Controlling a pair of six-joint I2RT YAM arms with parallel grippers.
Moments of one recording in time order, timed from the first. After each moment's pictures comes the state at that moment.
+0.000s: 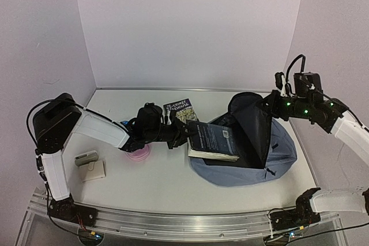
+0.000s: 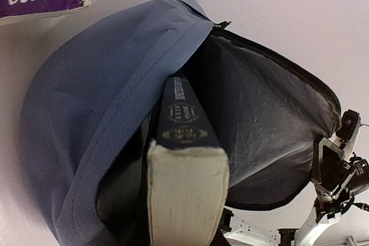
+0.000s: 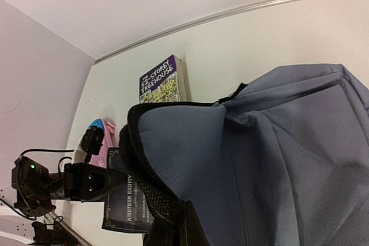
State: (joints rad) left arm -0.88 1.89 1.00 0.61 0.39 -1.39; right arm 0.41 1.05 1.03 -0.50 -0.17 0.59
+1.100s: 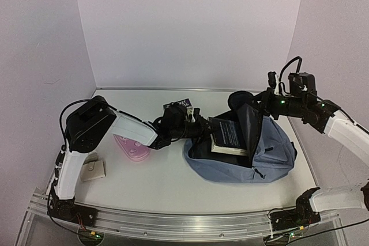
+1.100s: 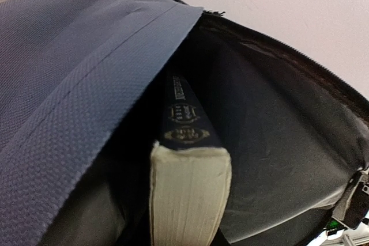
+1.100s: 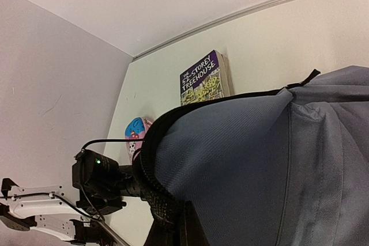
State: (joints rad) left arm -0.94 2.23 1.38 0.64 0.42 -1.43; right arm 0.43 1.11 0.99 -0.31 -0.31 0.71
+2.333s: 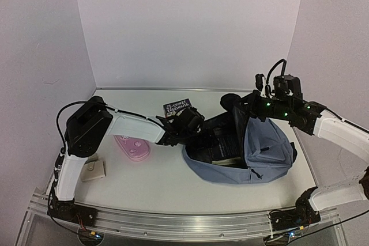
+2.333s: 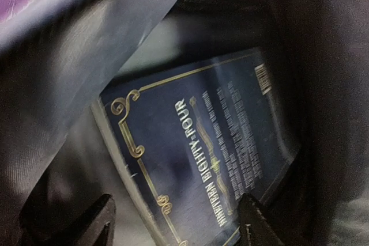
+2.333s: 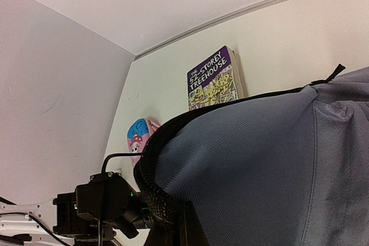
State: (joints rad) left arm -1.01 2.21 1.54 -0.02 0.14 -0.96; right arm 0.56 1.19 0.97 -0.19 -0.19 0.77
